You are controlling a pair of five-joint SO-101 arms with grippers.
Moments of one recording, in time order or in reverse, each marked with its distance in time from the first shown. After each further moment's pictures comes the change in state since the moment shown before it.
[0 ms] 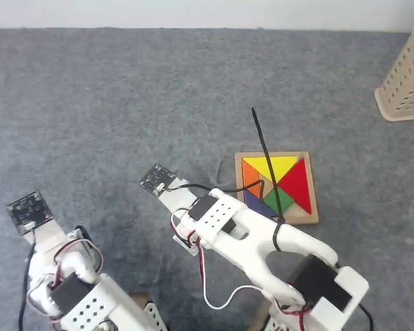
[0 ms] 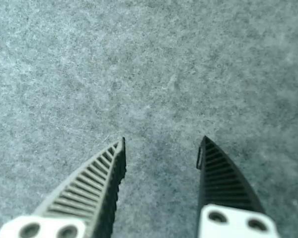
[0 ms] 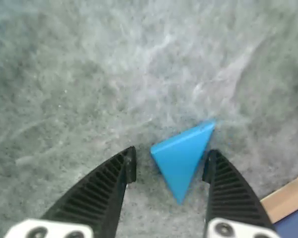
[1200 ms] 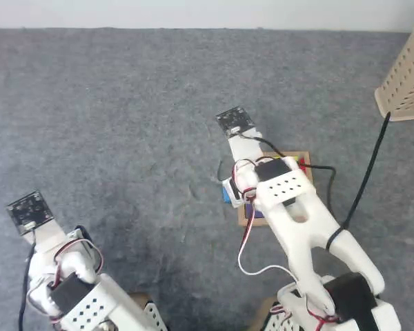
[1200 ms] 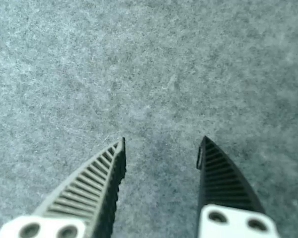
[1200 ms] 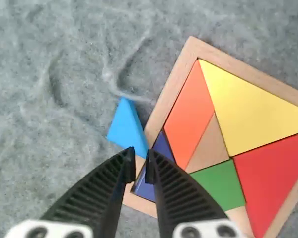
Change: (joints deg) left arm 0.0 0.0 0.0 0.0 0.0; right arm 26.5 -13.9 0.1 4.8 1.3
